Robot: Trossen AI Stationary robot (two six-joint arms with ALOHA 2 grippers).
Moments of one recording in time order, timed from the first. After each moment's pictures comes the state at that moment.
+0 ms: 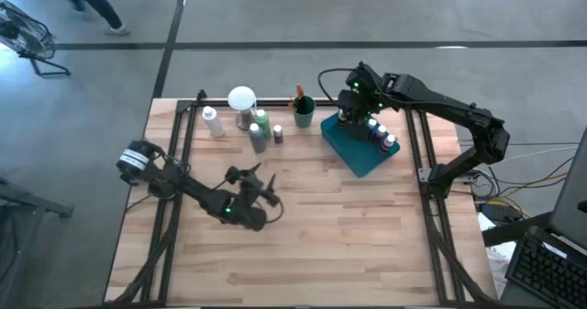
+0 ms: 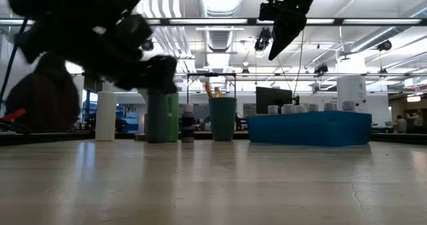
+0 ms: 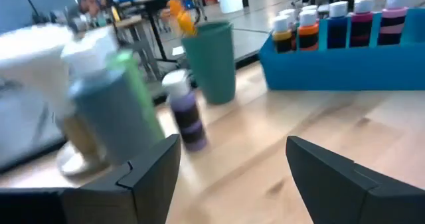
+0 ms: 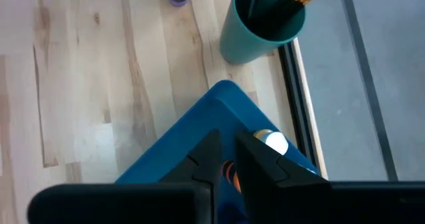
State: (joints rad) left arm -0.37 1.69 0.70 0.21 -1.34 -0.65; right arm -0.52 1.50 1.45 -0.96 -0.02 -0.37
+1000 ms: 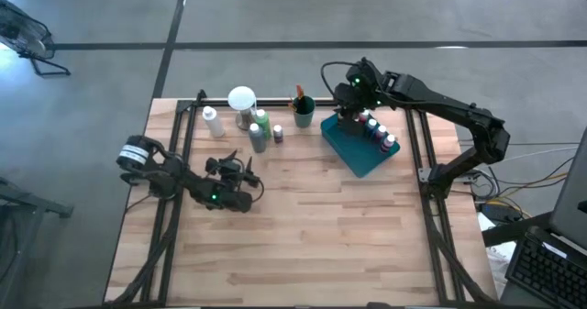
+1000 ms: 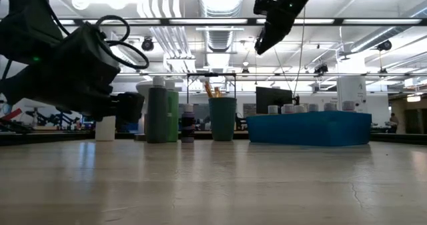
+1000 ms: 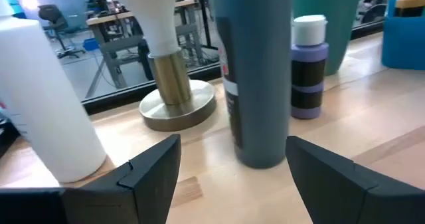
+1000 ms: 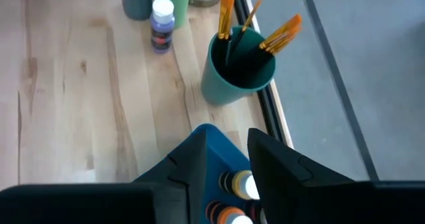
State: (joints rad) left arm -0.23 1.67 0.38 0.32 -1.37 -0.90; right arm -0.52 1.50 1.45 -0.81 -0.02 -0.36
